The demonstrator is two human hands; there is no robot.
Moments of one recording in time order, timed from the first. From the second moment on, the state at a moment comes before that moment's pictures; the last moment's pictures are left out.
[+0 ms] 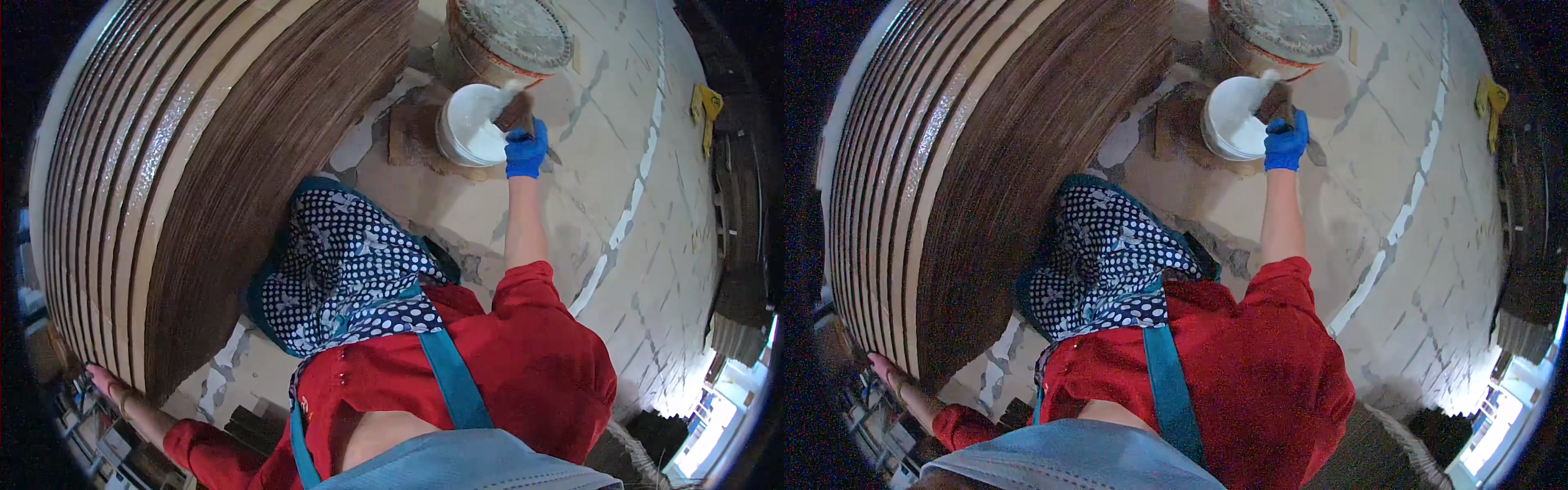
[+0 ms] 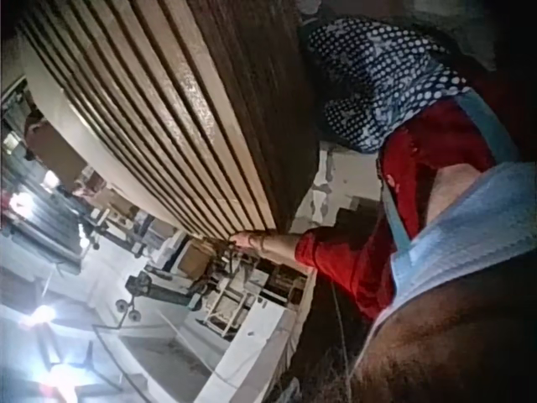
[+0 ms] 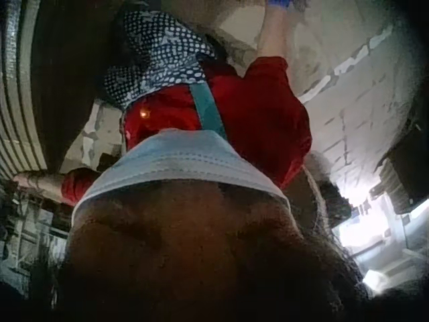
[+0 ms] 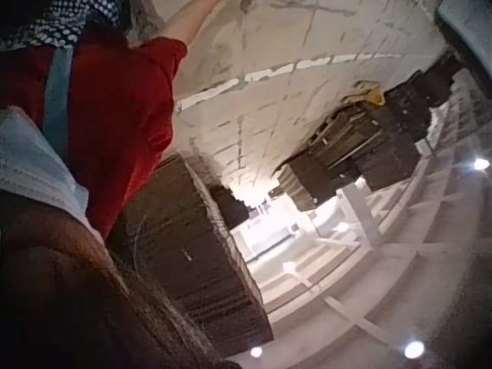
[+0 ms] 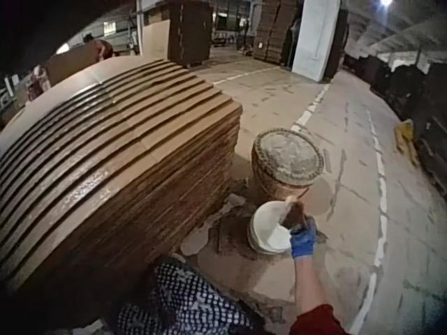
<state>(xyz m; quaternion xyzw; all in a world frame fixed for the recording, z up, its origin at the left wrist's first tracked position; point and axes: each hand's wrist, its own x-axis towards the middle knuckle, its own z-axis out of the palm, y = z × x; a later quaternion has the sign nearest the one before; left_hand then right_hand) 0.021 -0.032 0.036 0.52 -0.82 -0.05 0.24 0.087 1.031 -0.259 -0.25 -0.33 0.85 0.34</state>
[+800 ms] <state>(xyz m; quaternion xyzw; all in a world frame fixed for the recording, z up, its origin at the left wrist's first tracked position) 0.030 -0.058 0.008 0.46 -0.82 -0.14 0.31 -0.056 0.777 0.074 0.32 -0.78 0.25 0.47</state>
